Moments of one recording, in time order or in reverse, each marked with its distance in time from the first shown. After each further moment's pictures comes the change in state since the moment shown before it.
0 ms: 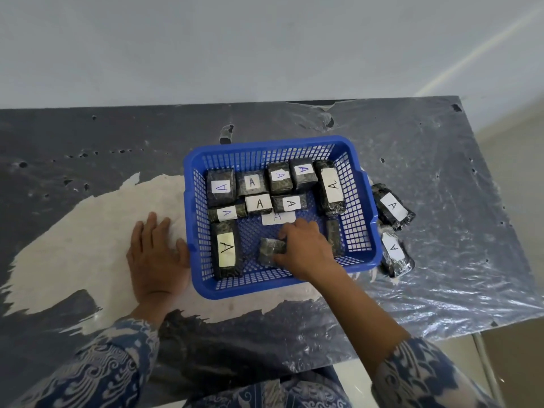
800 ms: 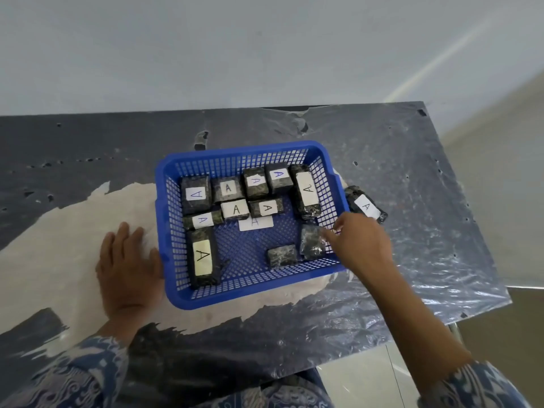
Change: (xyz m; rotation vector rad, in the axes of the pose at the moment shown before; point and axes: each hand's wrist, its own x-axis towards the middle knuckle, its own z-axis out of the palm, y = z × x) left_hand 0.000 -0.007 0.006 0.044 0.001 0.011; right_hand -0.030 0.096 -0.047 -0.006 0.360 0.345
